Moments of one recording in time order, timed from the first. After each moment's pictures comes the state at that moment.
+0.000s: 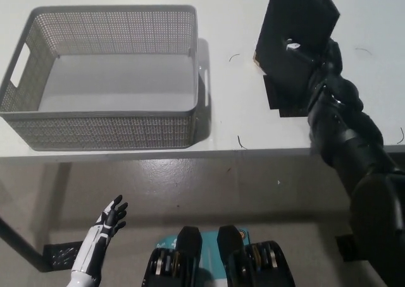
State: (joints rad) left_arm 0.02 0.14 0.00 0.12 0.03 -0.13 -0.07; right_arm -1.18 -0.06 -0.44 1.39 0.11 -0.17 -0.23
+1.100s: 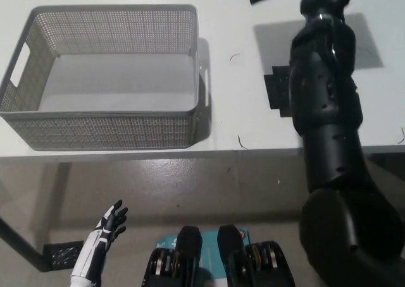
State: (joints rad) left_arm 0.04 0.14 0.00 0.12 0.03 -0.12 -0.08; right_arm -1.21 0.13 -0.45 0.75 0.36 -0.11 -0.25
